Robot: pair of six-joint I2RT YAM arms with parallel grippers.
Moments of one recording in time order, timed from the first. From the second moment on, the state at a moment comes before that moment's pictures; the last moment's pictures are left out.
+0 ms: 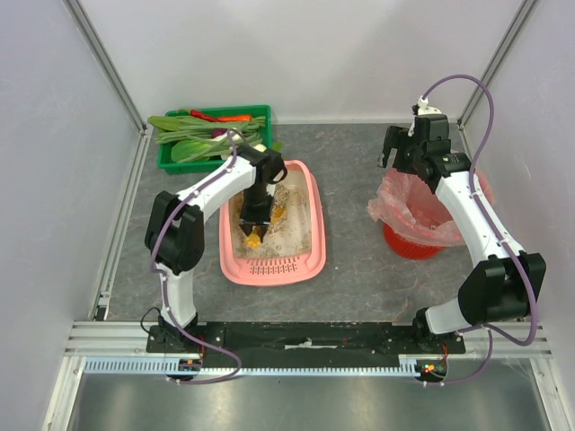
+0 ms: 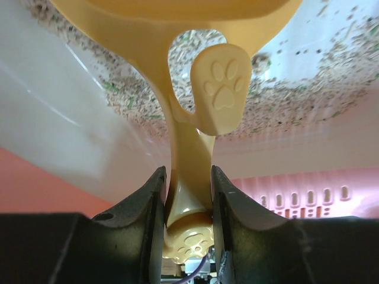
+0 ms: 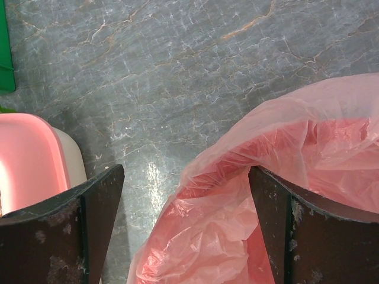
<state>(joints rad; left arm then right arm) -0.55 1.95 1.62 -1.35 0.05 -0.39 0.12 1.46 1.35 -0.54 0.06 0.29</state>
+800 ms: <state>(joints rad) -0.57 2.07 1.71 -1.22 0.03 -0.31 0.12 1.46 1.36 -0.54 0.07 0.29</state>
